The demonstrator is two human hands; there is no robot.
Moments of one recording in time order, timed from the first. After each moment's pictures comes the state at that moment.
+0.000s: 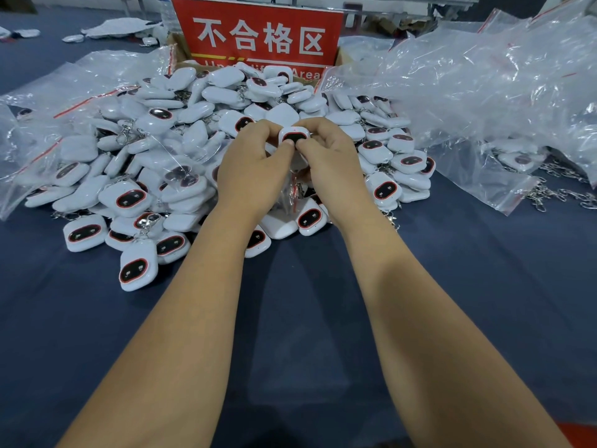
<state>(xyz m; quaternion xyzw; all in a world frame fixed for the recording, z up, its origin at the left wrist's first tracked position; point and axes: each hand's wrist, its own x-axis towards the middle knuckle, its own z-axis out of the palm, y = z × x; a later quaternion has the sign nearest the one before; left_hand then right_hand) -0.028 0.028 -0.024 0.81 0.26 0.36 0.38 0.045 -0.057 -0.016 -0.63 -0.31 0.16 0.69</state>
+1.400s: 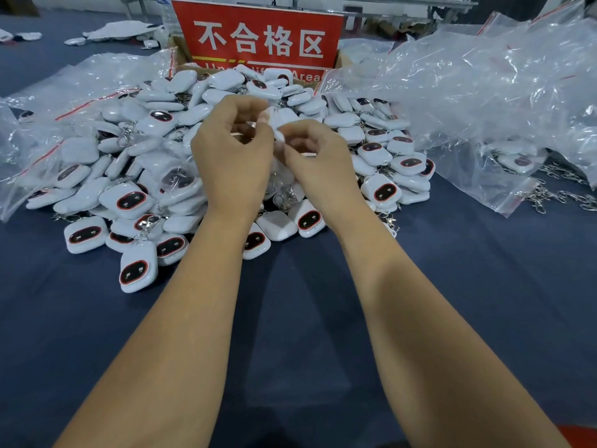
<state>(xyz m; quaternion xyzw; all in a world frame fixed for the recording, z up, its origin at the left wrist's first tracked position) -0.035 0.022 -0.008 0.67 0.23 0.57 0.42 0.038 -0.056 -0.013 -0.67 -0.37 0.10 0.64</state>
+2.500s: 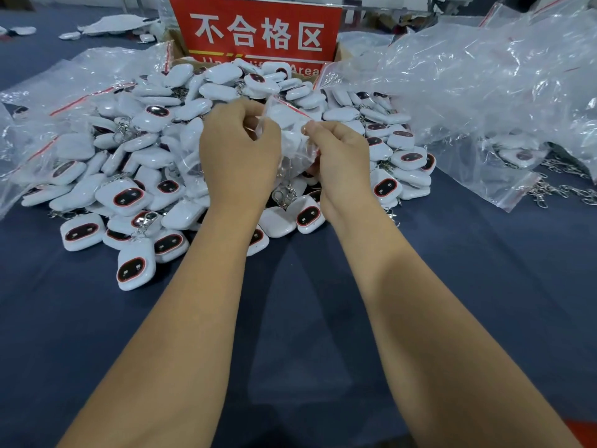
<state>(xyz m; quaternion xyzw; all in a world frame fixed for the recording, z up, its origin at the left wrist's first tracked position) -0.034 0.019 -0.008 0.75 0.29 0.50 0.34 0.046 -0.053 -0.015 -0.59 -0.17 0.16 0.77</state>
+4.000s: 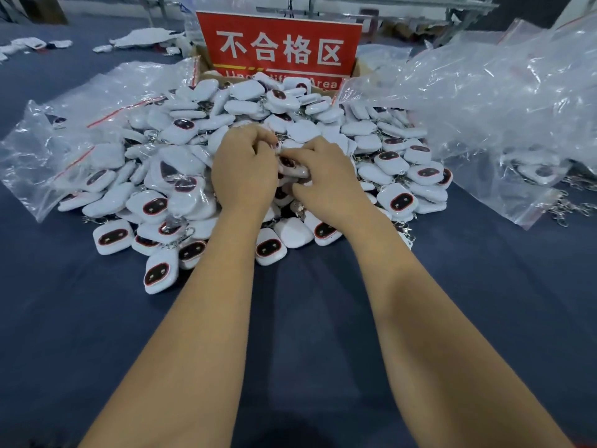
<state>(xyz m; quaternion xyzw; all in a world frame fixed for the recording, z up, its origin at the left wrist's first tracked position) -0.029 0.051 -0.022 0.74 0.35 0.45 0.35 0.051 -0.043 -0.024 -0.82 -0.50 -0.03 0.28</state>
